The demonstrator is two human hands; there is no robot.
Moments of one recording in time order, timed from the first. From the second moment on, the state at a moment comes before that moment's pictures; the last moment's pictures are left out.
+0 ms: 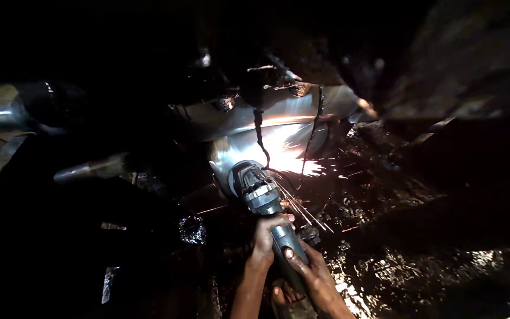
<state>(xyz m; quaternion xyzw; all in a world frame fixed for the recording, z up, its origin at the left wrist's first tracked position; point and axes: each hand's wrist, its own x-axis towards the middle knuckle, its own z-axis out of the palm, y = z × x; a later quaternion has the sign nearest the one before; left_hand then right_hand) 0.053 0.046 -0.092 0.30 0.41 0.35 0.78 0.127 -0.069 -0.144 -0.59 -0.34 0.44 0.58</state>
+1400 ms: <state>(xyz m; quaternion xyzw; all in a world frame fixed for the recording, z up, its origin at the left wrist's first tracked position) 0.061 0.055 -0.087 0.35 0.46 0.33 0.75 0.131 -0.058 -0.143 -0.56 -0.30 0.49 0.60</state>
